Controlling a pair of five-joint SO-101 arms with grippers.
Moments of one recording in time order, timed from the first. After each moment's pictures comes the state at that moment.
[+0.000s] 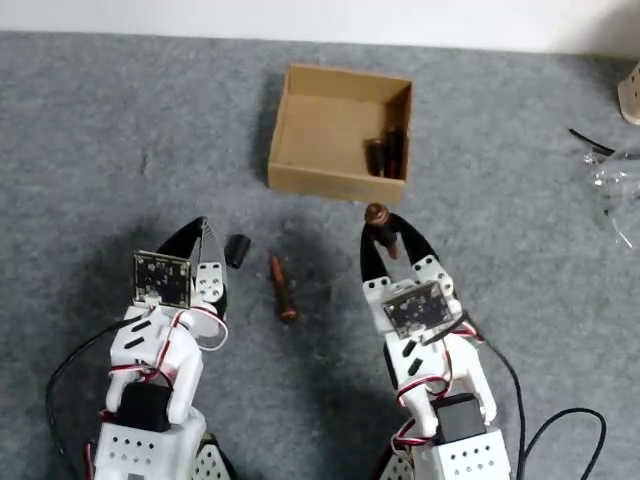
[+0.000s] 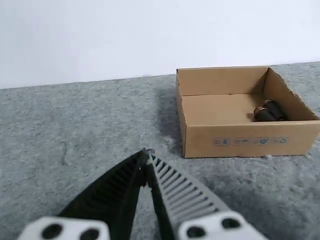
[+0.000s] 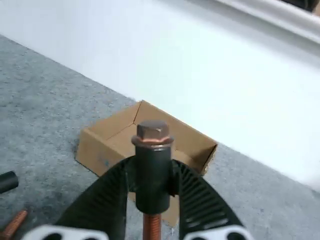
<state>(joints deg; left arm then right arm) 2.9 -103.5 96.0 28.8 2.5 -19.1 -104.1 95.7 16.0 22.2</state>
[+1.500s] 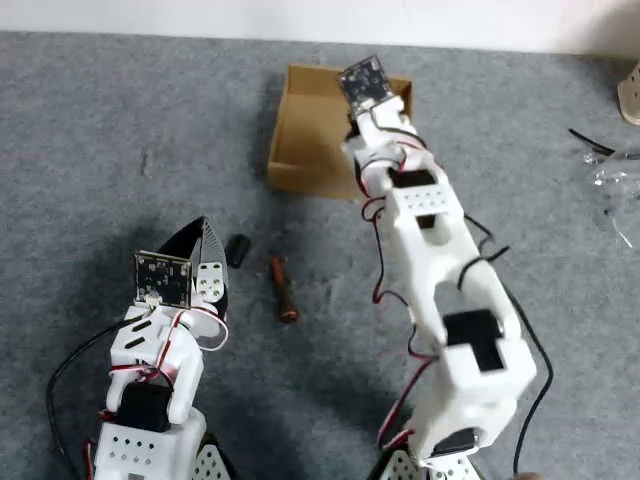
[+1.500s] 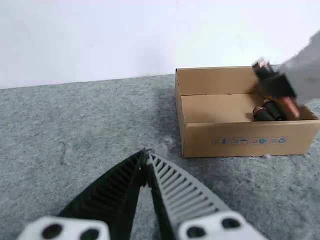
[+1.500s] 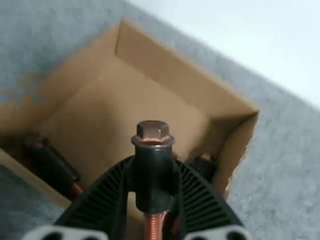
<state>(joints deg) 3.2 -103.5 96.0 28.8 2.5 -15.4 14.2 10.2 16.0 22.6</state>
